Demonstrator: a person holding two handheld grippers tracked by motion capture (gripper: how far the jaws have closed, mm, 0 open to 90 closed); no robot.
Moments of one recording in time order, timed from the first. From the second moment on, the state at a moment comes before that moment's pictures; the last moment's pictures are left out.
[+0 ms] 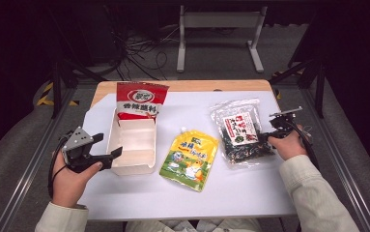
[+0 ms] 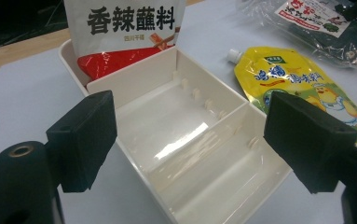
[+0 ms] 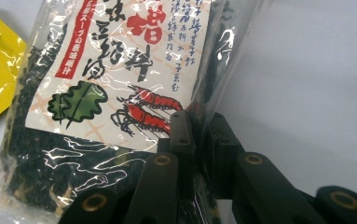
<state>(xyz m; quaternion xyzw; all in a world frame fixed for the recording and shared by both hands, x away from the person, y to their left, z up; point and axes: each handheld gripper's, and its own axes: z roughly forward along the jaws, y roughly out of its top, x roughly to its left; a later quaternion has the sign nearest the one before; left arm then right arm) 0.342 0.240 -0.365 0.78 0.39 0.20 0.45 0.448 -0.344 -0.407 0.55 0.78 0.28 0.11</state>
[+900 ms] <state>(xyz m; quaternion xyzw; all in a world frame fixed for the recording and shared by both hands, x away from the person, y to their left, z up) 0.340 0.197 -0.356 0.79 0.33 0.17 0.48 0.377 -0.337 -0.338 0.47 0.75 0.41 0.21</state>
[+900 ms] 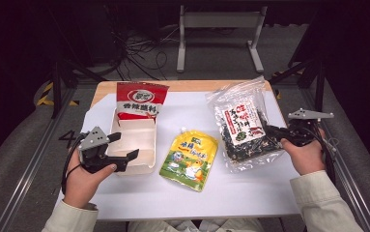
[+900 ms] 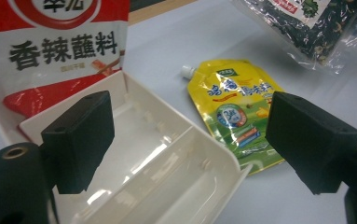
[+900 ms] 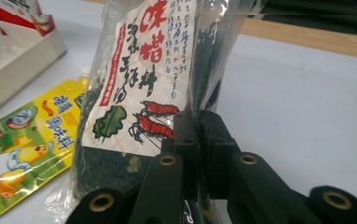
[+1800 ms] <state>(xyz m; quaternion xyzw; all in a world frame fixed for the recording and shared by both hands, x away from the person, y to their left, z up) 0.337 0.135 -0.365 0.79 0.29 0.10 0.53 0.317 -0.280 -0.319 0.37 0.76 0.50 0.20</state>
